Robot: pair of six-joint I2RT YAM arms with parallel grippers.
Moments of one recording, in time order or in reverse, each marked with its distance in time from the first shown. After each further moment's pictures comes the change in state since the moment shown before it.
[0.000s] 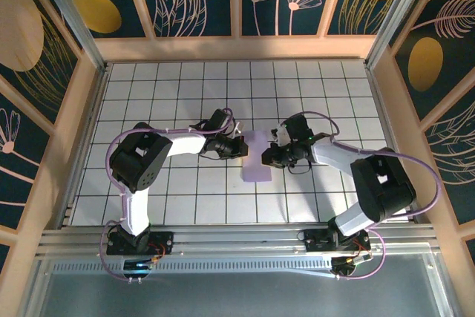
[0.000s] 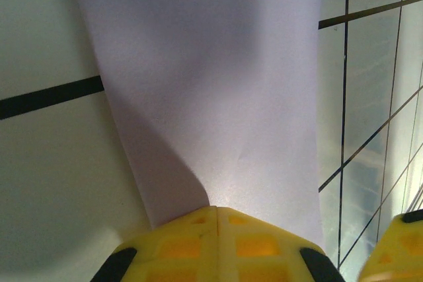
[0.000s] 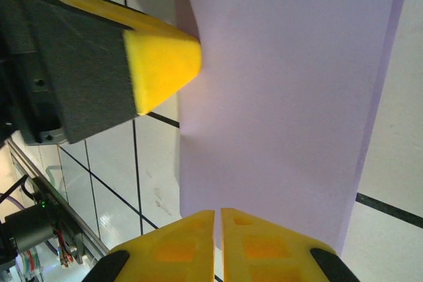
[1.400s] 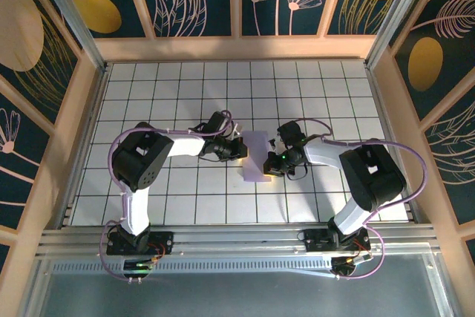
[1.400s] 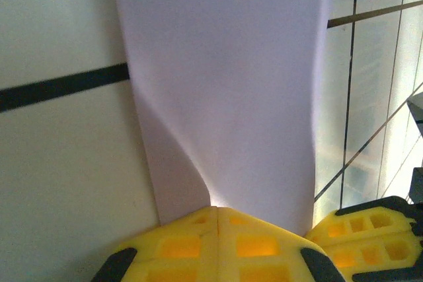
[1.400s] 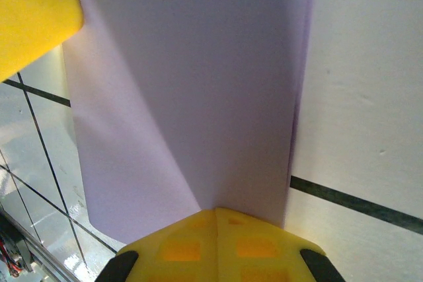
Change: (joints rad) left arm 0.014 0.017 -0.038 0.076 0.023 -0.035; right arm 0.032 0.095 -0.004 -0.068 0.098 -0.019
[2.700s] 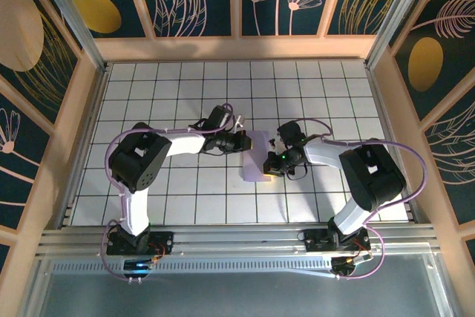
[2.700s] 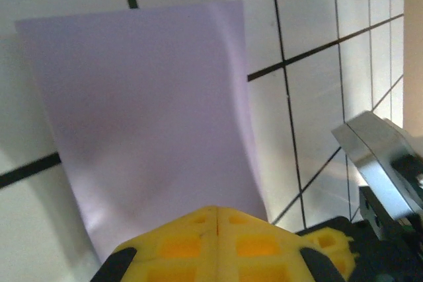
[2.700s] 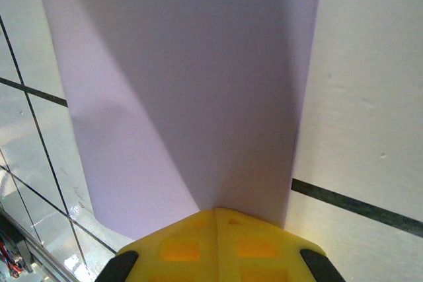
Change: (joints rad) left arm -0.005 -0.007 0.045 0.058 -0.012 0.023; right arm 0.000 0.001 0.001 0.002 0.000 0.000
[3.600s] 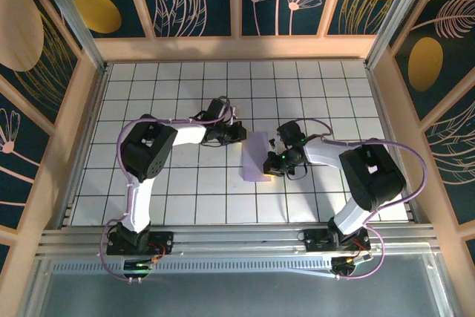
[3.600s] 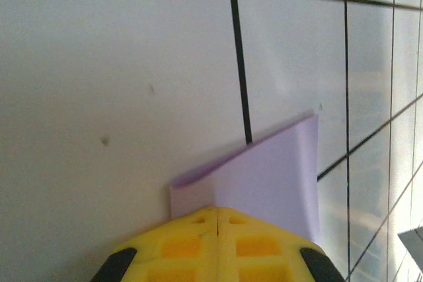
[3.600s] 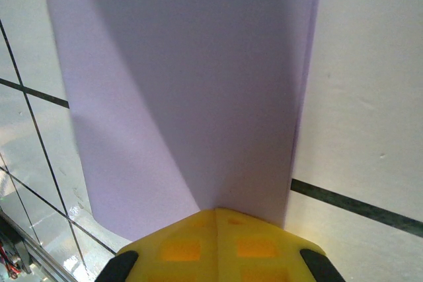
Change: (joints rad) left arm 0.080 0.127 0.134 -0.034 -0.061 0.001; right arm 0.002 0.001 0.001 -0.002 0.006 0.000
